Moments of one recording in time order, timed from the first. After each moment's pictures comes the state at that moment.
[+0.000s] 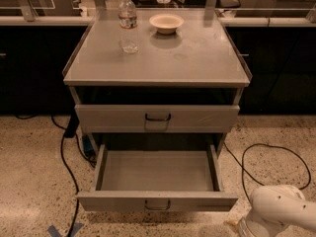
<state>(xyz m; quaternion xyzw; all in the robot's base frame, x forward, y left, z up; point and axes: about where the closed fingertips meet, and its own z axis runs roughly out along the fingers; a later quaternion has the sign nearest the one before) 0.288 -0.266 0.435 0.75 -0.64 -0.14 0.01</state>
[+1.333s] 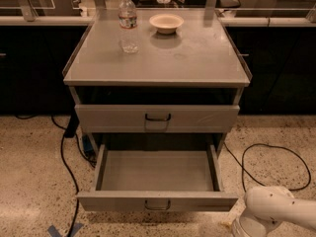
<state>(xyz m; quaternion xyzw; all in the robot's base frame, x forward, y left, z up) 0.293 -0.254 0.402 0.75 -0.64 -0.18 0.00</state>
